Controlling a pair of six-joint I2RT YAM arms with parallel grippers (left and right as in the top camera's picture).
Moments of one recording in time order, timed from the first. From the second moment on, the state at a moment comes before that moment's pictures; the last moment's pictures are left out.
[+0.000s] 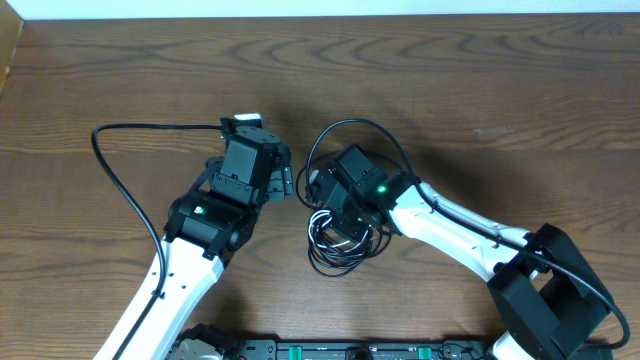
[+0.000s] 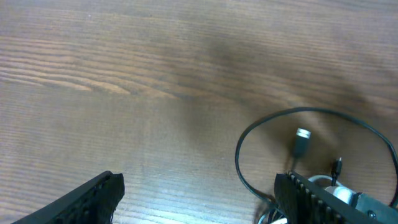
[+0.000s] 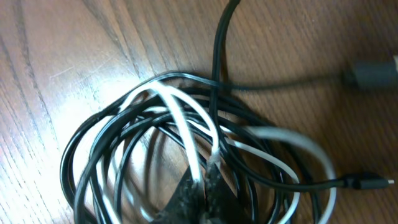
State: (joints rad) left arm -0.43 1.17 1.01 -0.74 -0.29 -0.41; right arm 0.76 1.77 1.09 -0.53 -0.21 -0.27
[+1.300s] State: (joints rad) left arm -0.43 1.17 1.01 -0.80 -0.28 -0.41; right arm 0.20 1.09 1.57 -0.62 0.83 0.23
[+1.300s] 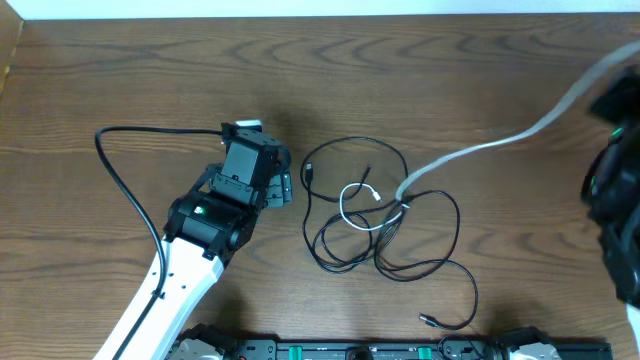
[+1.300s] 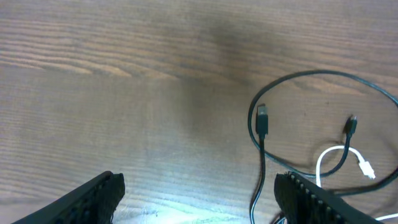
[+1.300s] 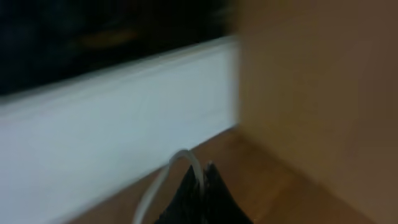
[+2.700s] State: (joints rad) left arm -0.43 1.17 1.01 -0.81 -0.25 -0.41; right arm -0.09 1.66 1.65 -0.86 -0.67 0.20
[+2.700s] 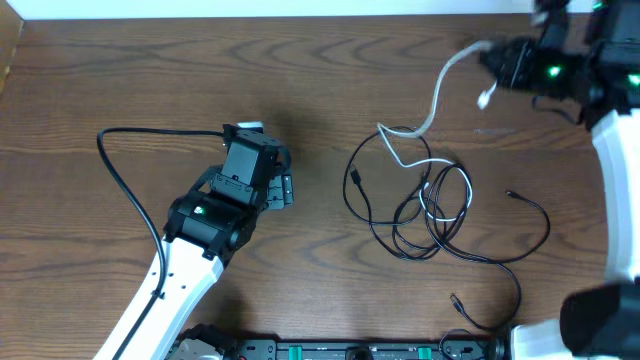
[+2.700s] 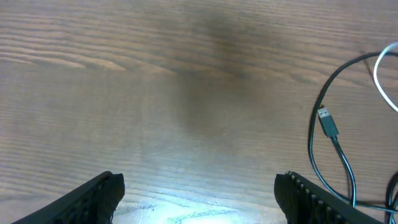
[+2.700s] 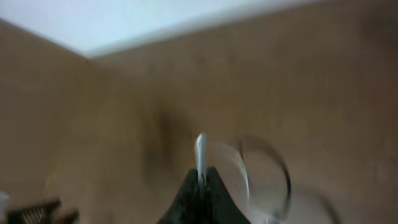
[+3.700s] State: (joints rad) left arm -0.43 1.17 1.01 -0.81 -0.24 -0.41; right arm 0.18 2.01 1.62 -1.07 -0.24 -0.33
